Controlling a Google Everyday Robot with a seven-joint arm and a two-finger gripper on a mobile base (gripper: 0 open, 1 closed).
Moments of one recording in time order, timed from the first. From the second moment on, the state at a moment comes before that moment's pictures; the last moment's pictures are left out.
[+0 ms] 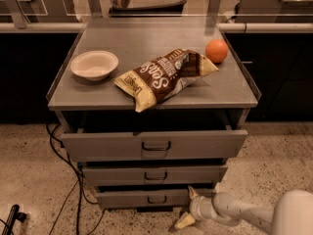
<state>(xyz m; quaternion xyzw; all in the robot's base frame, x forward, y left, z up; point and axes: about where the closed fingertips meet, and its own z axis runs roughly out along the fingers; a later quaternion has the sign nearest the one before) 0.516 -0.134 0.178 -0.52 0.77 0.18 0.32</state>
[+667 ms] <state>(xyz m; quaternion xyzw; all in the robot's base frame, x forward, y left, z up) 0.488 -0.129 0.179 -0.50 0.78 0.20 0.32</state>
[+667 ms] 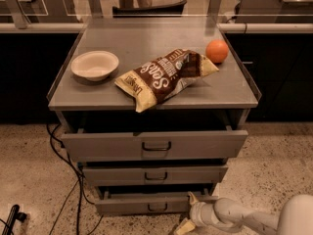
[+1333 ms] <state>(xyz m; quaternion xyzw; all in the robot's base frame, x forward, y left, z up) 0.488 -0.129 0.179 -0.50 0.78 0.20 0.32</state>
